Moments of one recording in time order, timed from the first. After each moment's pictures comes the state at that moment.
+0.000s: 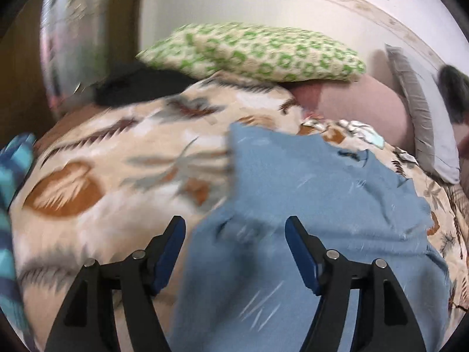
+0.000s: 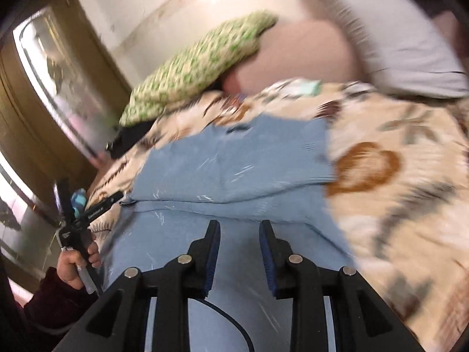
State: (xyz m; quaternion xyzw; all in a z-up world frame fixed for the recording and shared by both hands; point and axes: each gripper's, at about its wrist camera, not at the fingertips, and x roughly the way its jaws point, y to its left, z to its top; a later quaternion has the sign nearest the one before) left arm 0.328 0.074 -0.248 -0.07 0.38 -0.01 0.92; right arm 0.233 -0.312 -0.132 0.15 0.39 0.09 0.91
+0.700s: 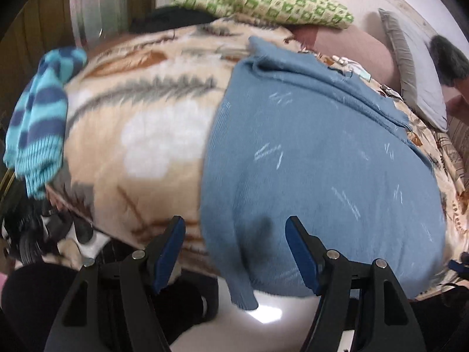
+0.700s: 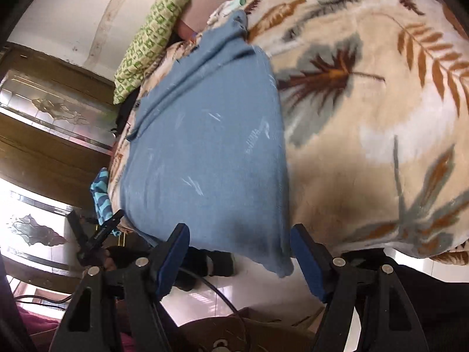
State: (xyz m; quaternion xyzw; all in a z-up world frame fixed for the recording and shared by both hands) left arm 0.130 0.101 -0.291 -0.07 0.48 -0.02 0.87; right arm 0.048 -0.364 -0.240 0.32 0.50 0.11 0.80
